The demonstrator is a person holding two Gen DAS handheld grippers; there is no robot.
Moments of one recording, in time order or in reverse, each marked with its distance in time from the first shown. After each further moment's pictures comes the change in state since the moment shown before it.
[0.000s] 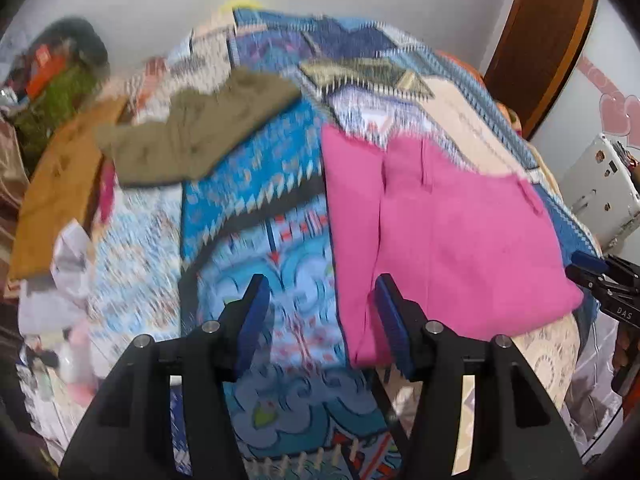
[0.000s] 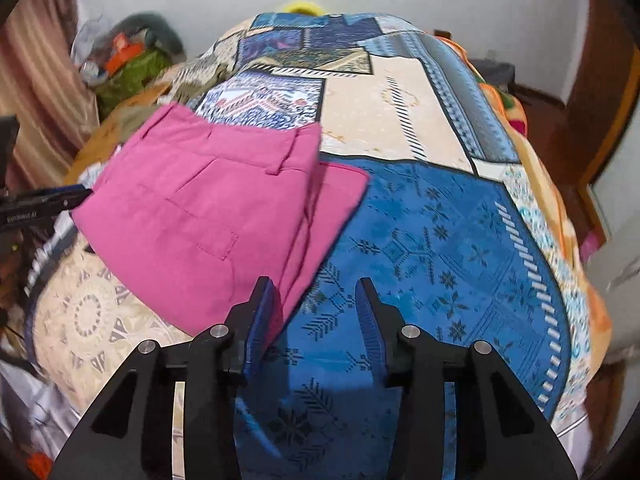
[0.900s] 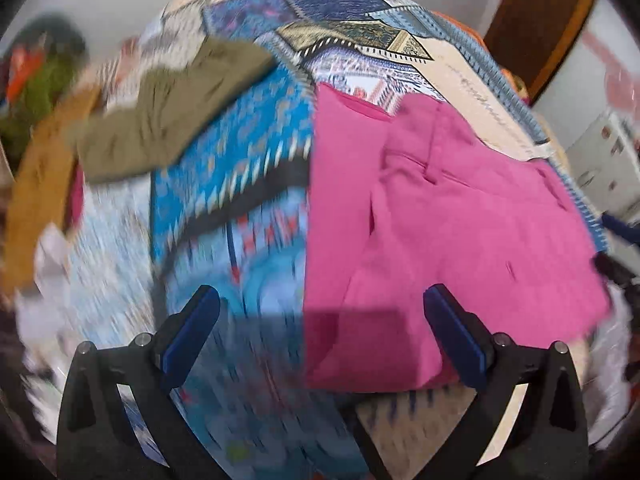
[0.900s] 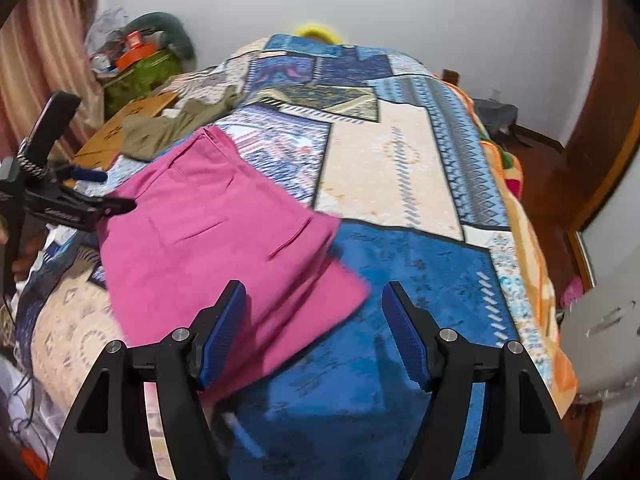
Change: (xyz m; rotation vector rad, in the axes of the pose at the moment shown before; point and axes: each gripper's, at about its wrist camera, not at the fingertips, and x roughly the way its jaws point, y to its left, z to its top) left arm 0.045 -0.008 0.004 -0.005 0.153 -0.034; right arm -0.012 0.018 0.030 -0.140 -0.070 -0.036
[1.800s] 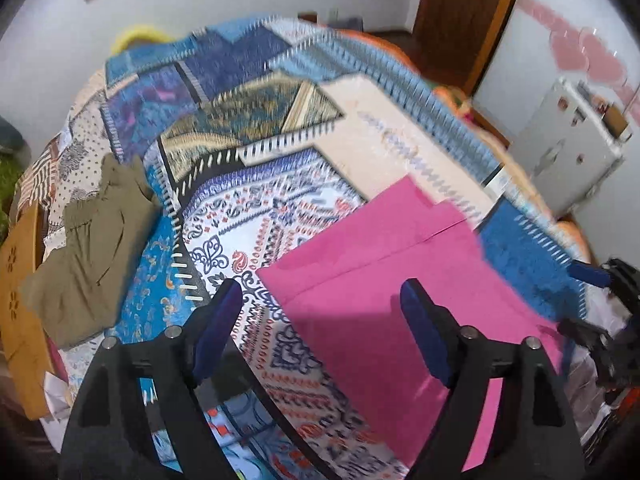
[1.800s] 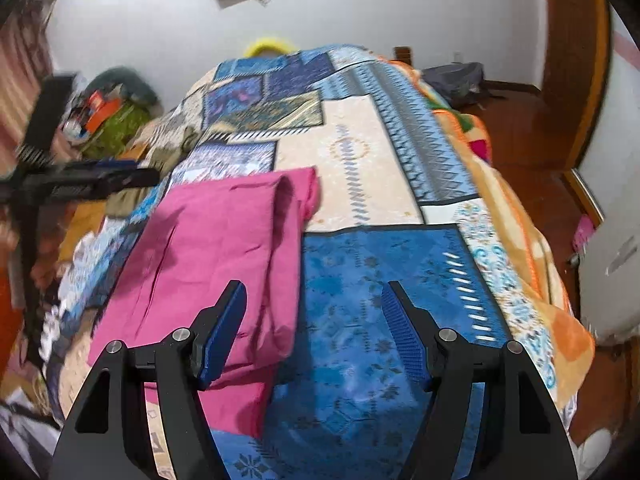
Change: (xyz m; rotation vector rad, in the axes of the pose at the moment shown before) left arm 0.037 -0.098 0.137 0.305 -0.021 -0.054; right arm -0.003 -0.056 0.005 0.222 -0.014 0.026
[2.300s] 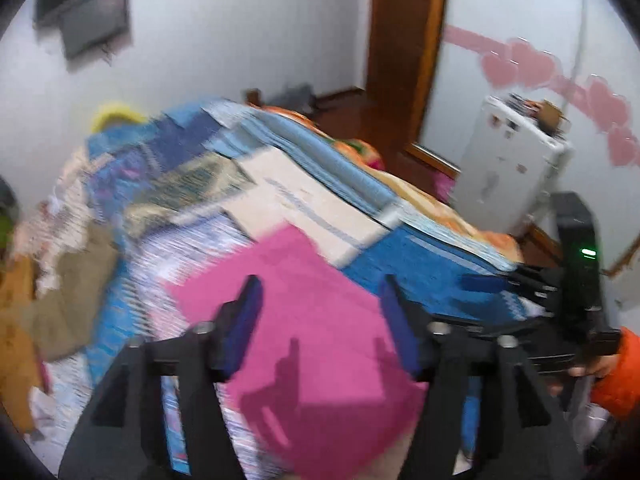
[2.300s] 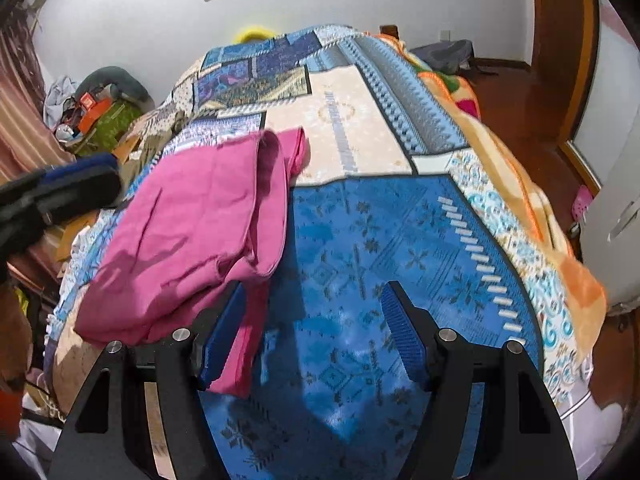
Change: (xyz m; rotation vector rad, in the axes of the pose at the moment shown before) left arm -0.096 -0.105 -0.044 0.089 -0.311 -0.043; right arm -0.007 -0.013 -0.031 0.095 0.024 -0.010
